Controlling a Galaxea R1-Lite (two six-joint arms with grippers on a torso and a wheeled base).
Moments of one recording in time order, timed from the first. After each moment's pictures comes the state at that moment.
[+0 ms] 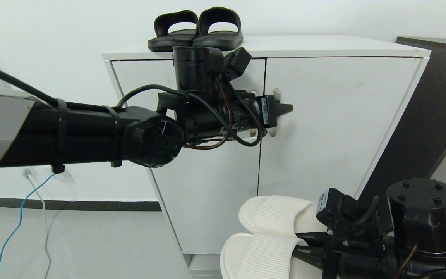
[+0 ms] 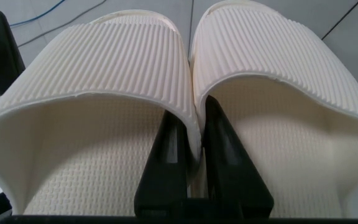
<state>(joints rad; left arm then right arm) -0.69 1.95 -1.55 -0.37 -0.33 -0.28 0.82 1.53 -0.51 -0.63 0.20 -0.18</state>
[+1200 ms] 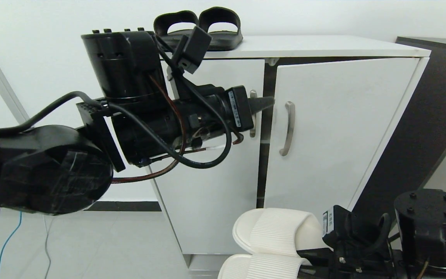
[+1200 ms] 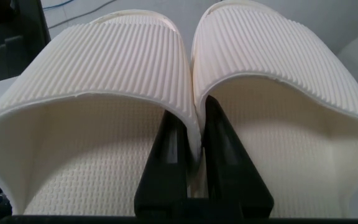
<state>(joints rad) -0.68 1.69 -1.19 -0.60 -0.33 -0.39 0.85 1.50 -0.46 -0.63 0.27 -0.23</state>
